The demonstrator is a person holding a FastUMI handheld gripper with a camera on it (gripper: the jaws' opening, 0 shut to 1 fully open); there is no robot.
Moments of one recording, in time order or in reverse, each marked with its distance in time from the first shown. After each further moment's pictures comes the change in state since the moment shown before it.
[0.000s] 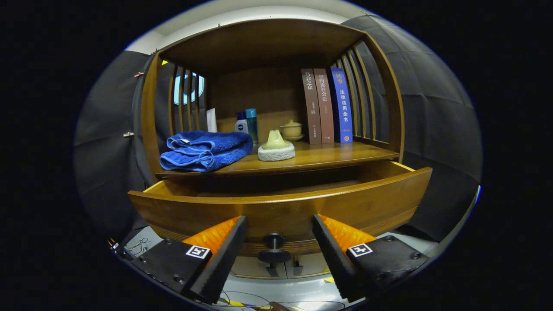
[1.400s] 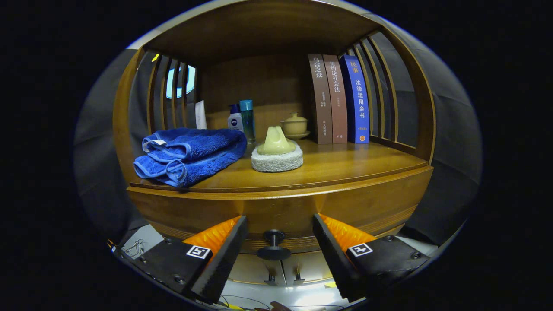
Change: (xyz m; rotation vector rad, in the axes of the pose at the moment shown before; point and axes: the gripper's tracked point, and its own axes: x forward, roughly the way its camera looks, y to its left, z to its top) arm 0.064 0.000 0.012 -0.008 0.042 -0.004
